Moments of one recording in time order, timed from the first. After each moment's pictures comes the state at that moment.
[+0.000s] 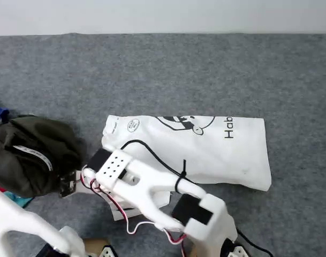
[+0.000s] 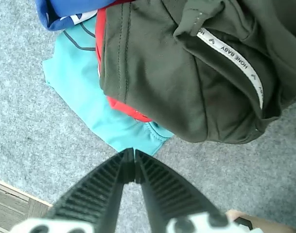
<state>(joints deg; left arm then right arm) -58.1 -28.6 13.3 98.3 -28.5 -61.7 23.0 0.0 85.9 38.8</state>
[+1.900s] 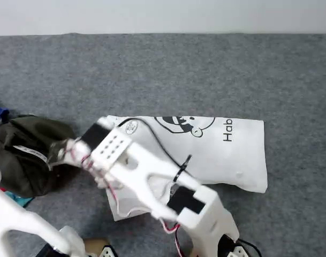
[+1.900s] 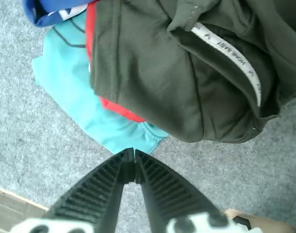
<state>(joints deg) -56.6 -28.6 16.3 96.9 -28.5 -55.0 27.5 -25.8 100.5 32.0</state>
